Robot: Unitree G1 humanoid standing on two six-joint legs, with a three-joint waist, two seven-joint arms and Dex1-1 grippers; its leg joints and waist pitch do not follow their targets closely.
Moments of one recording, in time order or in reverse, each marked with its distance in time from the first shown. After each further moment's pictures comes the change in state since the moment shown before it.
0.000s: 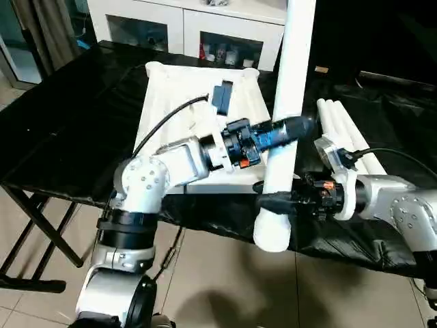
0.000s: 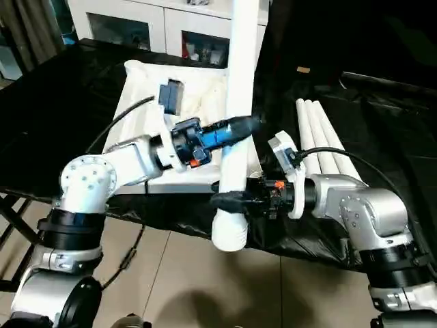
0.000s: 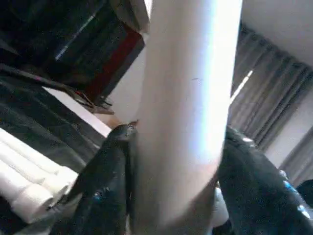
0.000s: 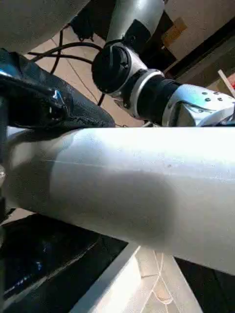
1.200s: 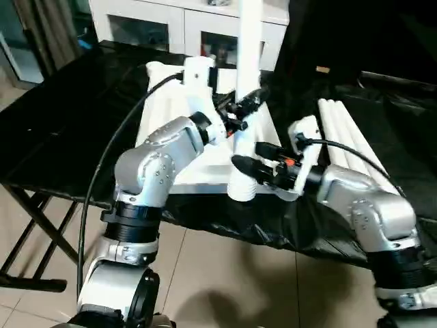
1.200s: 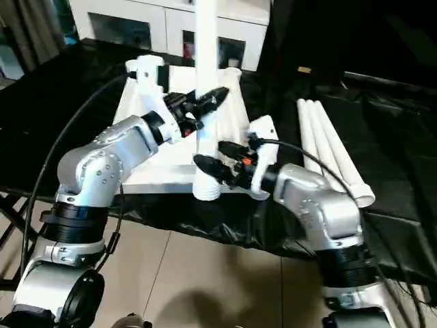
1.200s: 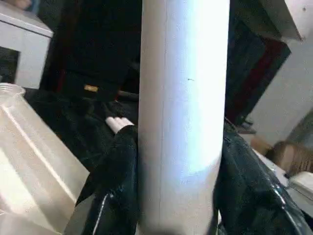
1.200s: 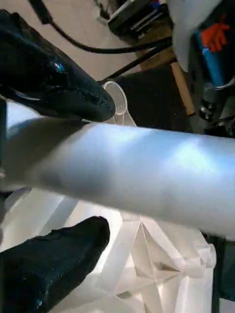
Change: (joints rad) left arm -0.047 -0.005 -0.035 0.011 0.365 -0.243 0.343; right arm -0.005 0.274 -0.030 -0.002 -0.242 -0.182 -0.566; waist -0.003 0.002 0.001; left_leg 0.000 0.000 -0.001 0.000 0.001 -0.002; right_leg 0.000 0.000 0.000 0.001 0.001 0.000
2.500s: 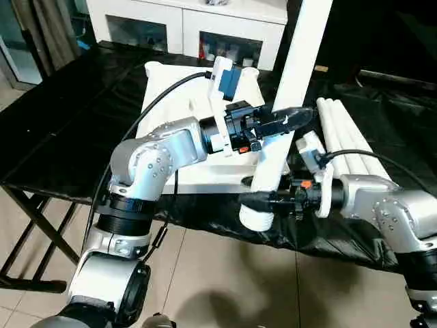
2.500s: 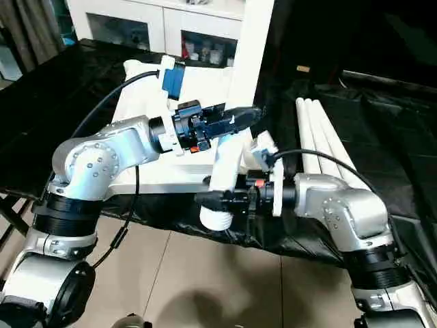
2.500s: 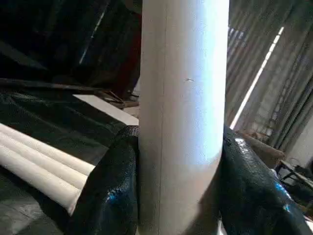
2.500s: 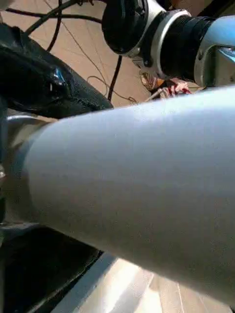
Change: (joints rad) left arm -0.041 0.074 -0.030 -0.004 -0.209 0.161 -0.412; right arm 0.009 -0.198 0.064 -0.039 0.155 0.191 0.408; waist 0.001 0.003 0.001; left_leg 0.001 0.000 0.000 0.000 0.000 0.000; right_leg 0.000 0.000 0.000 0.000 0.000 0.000
